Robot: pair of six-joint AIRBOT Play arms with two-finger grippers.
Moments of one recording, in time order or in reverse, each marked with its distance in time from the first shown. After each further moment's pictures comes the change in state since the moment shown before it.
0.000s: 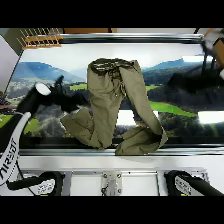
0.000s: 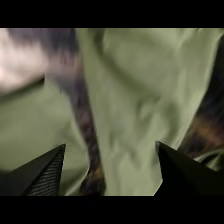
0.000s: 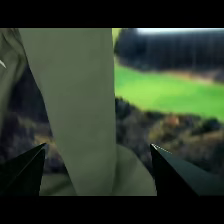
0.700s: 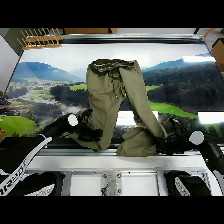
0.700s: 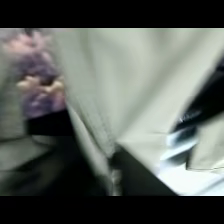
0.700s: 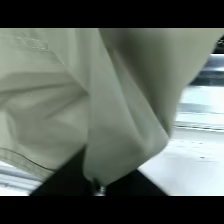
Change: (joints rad) left arm -0.338 0.061 -0.294 -0.008 0.070 -0.011; right arm 0.064 0.380 -0.813 0.068 0.011 0.035
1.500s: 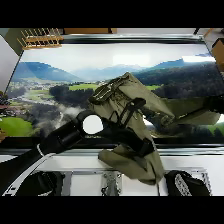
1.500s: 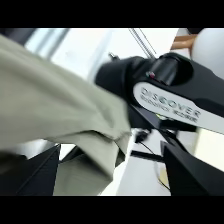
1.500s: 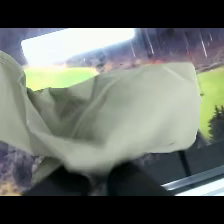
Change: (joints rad) left arm -0.467 0.101 0.502 -0.150 -0.038 0.112; right arm -0.275 -0.094 0.673 -0.396 -0.090 0.003
